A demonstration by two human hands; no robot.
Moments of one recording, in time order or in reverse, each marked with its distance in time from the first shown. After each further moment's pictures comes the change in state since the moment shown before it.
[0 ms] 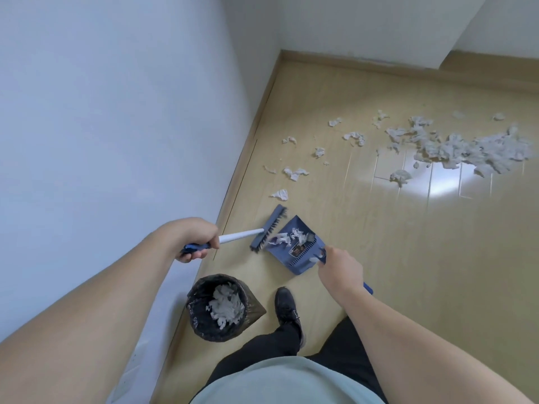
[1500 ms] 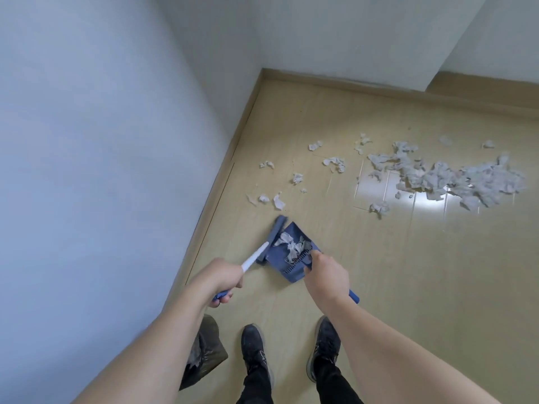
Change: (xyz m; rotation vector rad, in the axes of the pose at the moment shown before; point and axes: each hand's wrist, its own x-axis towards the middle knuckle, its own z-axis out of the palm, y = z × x) left_hand 0.023 0.222 0.078 -0.214 0.049 -0.004; right_hand 0.167 0.087 -0.110 0.023 -0.027 -0.045
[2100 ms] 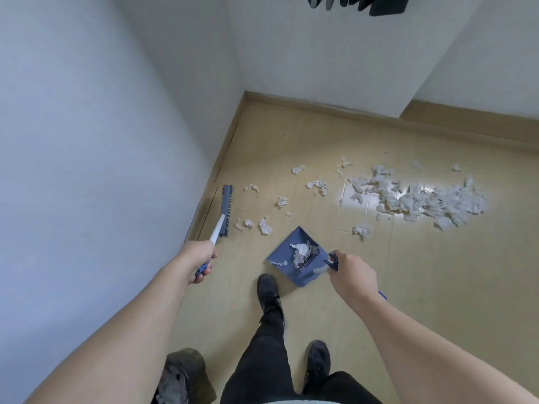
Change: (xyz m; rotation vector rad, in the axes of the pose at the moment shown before) left_hand 0.049 0.093 -0.118 -0.311 0.121 0.013; right_hand 0.072 0.008 -0.114 -0.061 0.072 0.078
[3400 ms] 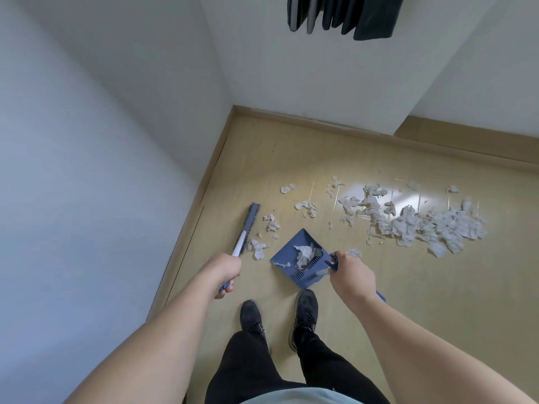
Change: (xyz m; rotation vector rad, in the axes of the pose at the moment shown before) left_hand -0.008 0.161 0.095 0.211 -0.064 0.013; right_hand 0.140 0.042 -0.094 0.012 -0.020 0.015
